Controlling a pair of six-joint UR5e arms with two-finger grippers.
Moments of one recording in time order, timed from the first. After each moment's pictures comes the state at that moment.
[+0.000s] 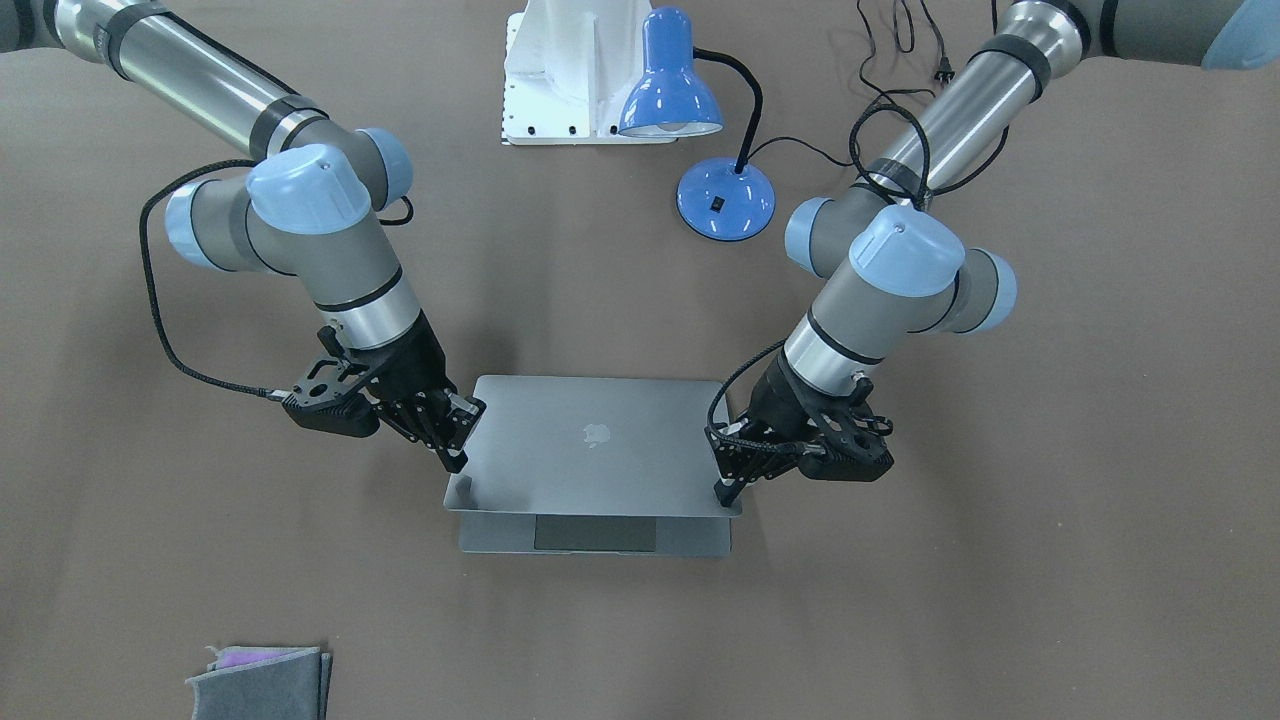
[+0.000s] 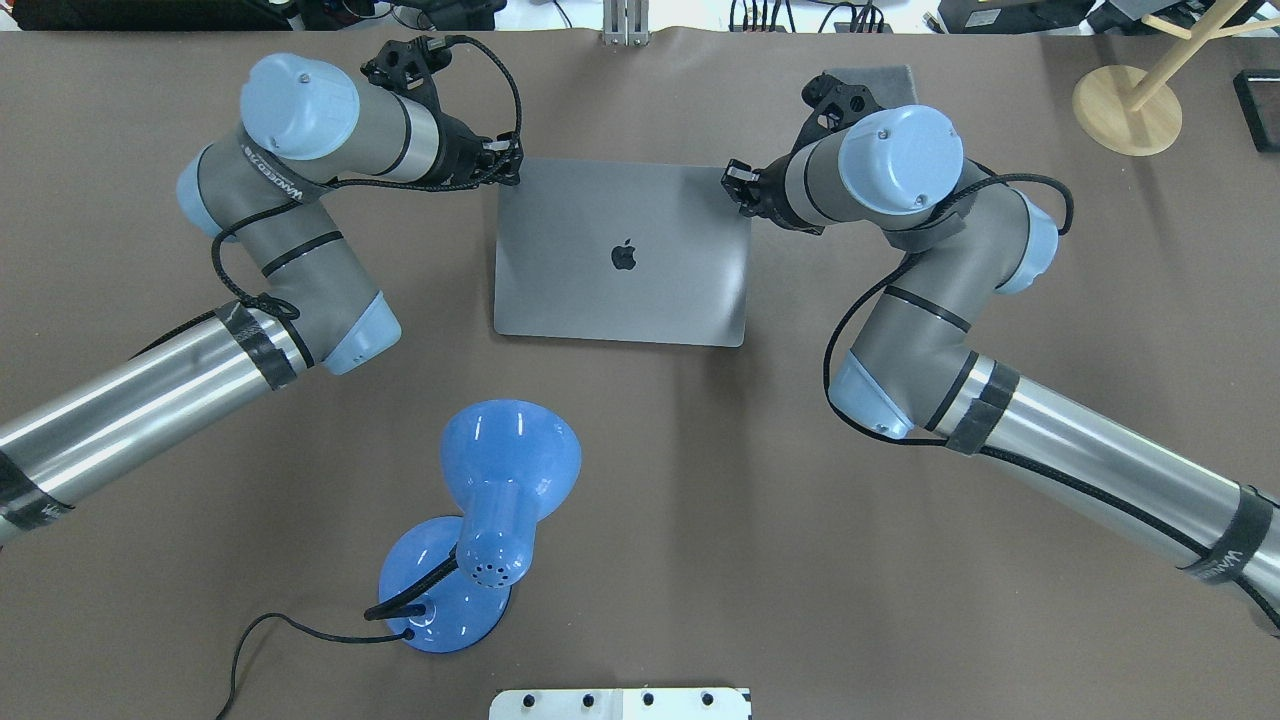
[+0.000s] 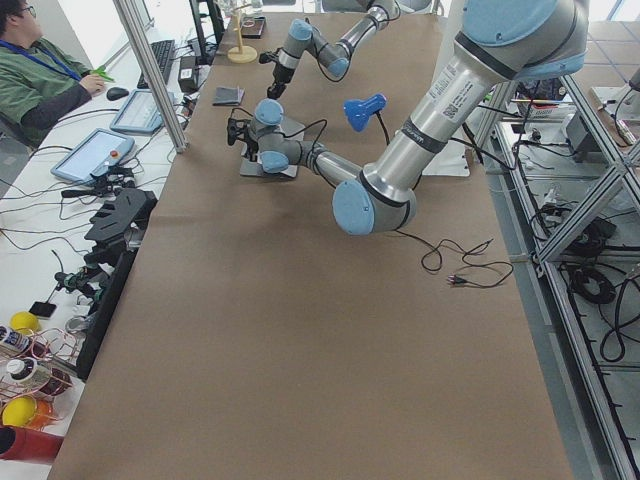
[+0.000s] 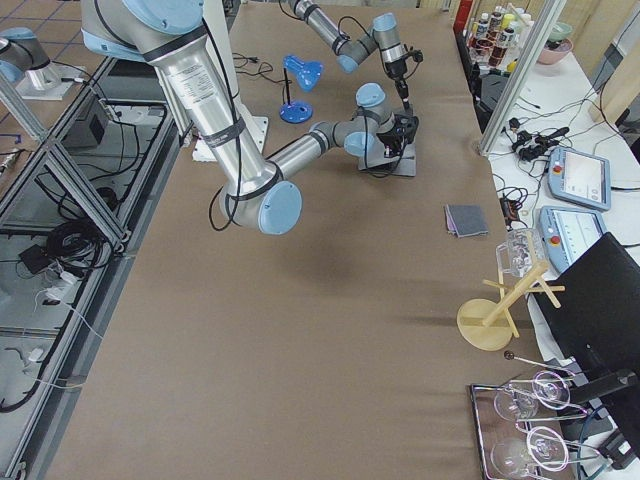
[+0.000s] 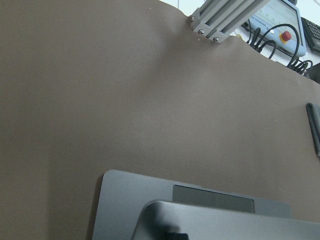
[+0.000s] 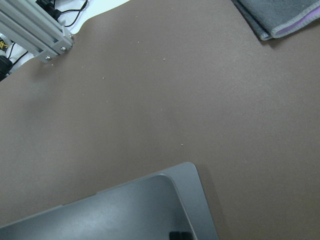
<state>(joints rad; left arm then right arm) -0.79 -2.32 -1.16 -2.44 -1.88 -1.35 0.72 -0.93 1.40 -1.00 1.73 1.55</state>
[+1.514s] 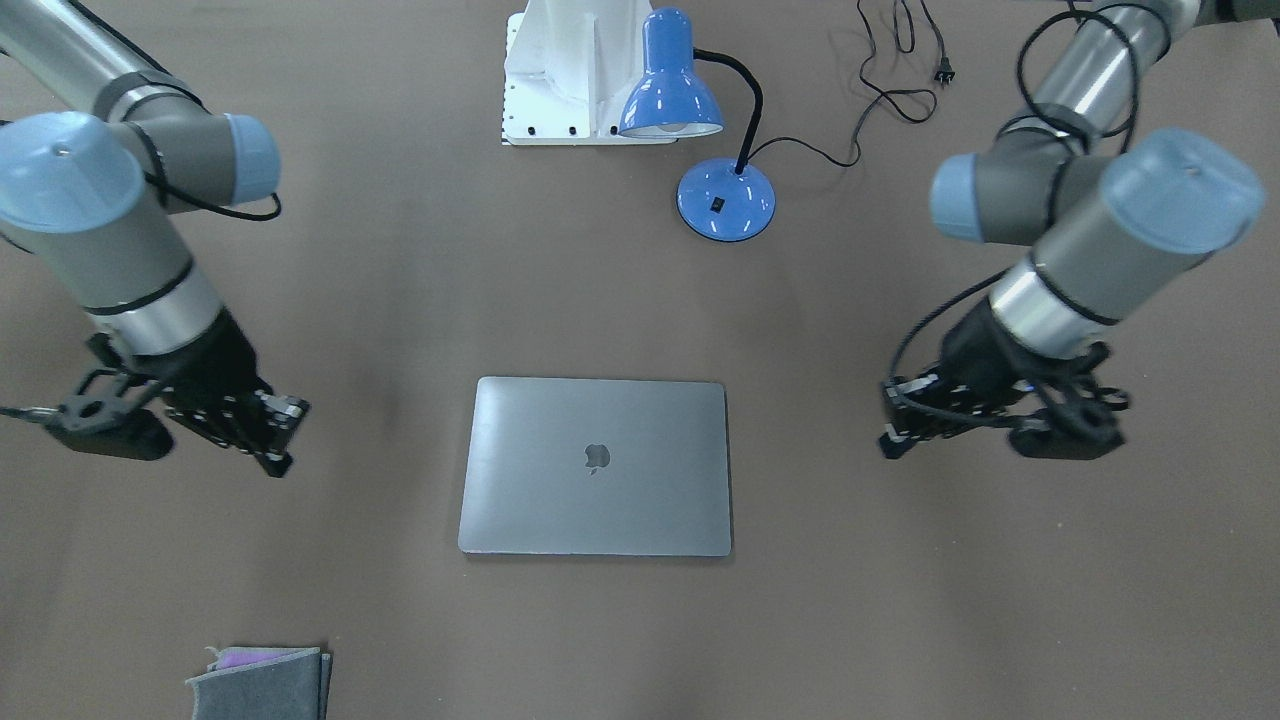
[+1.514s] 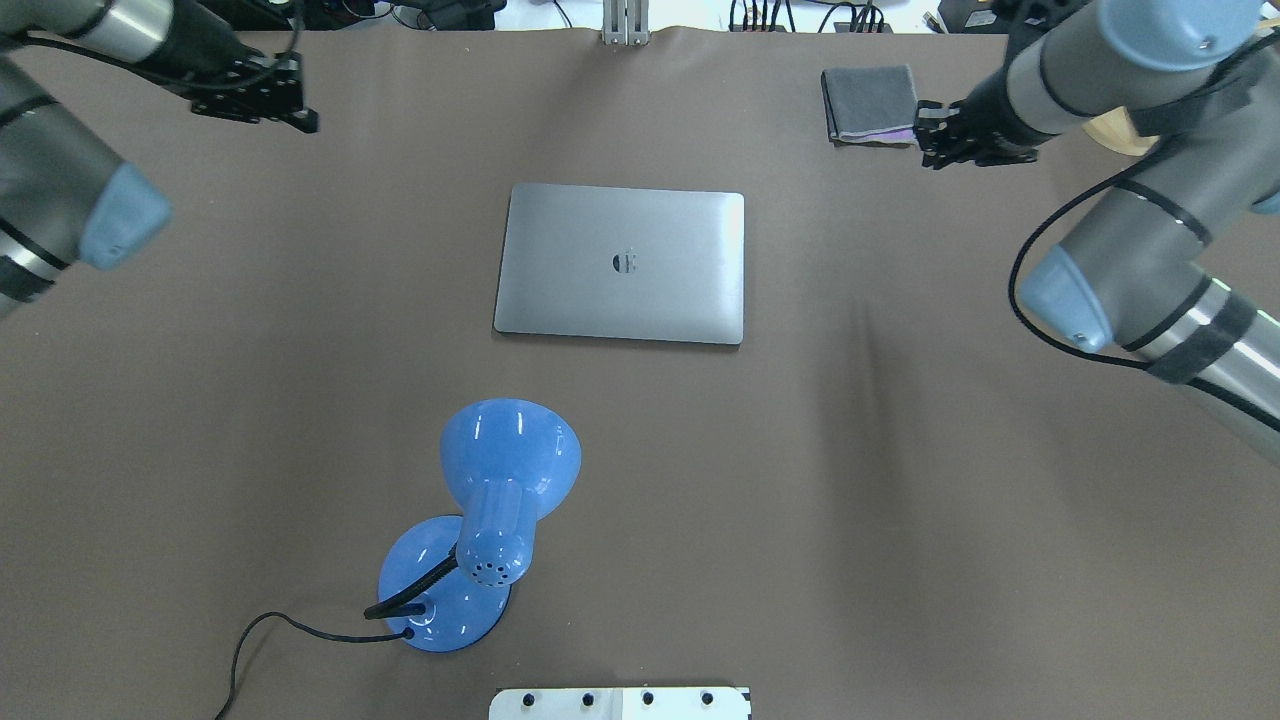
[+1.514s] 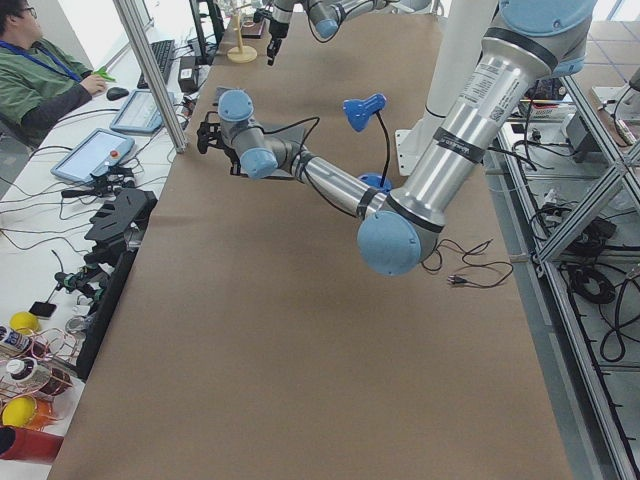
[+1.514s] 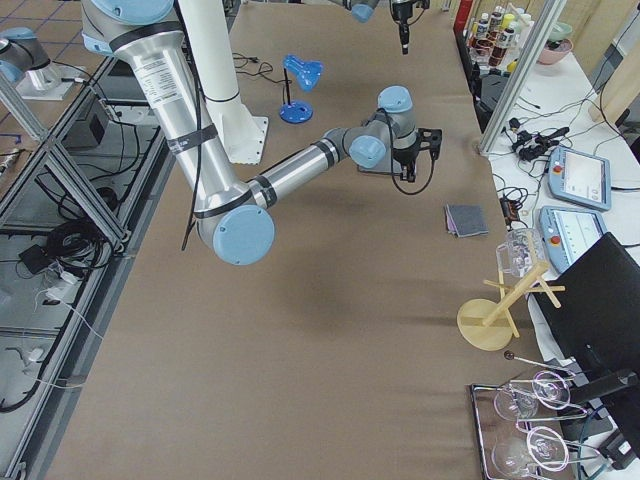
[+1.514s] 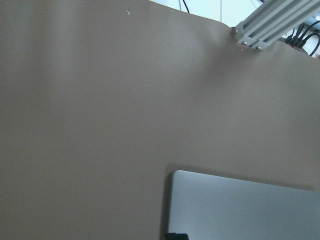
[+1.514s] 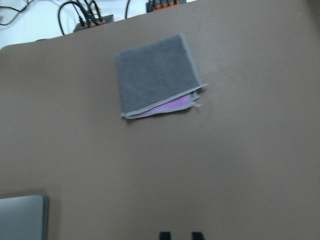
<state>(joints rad) -1.15 -2.03 -1.52 -2.10 -2.35 -0.93 1.04 -1.21 1.69 -1.25 2.04 1.05</state>
